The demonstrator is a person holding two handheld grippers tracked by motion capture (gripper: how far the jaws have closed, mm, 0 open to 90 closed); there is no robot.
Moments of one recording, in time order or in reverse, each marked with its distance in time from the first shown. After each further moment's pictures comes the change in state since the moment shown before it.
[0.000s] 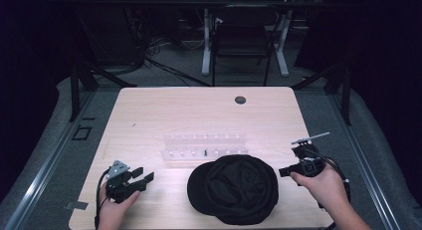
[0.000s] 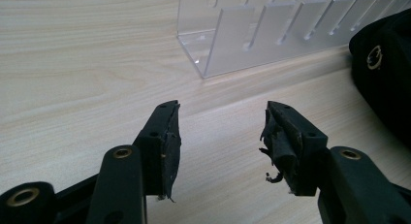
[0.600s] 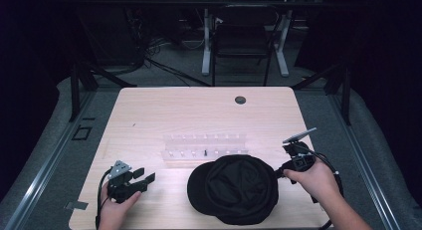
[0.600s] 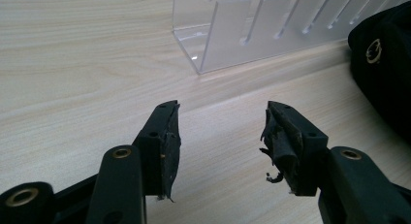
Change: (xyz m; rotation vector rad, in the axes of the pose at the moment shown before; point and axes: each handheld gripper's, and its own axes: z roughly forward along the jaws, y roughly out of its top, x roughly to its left) left arm -0.002 -0.001 0.003 0.014 -0.007 0.007; right arm 0.004 0.016 0.020 0.139 0.010 0.044
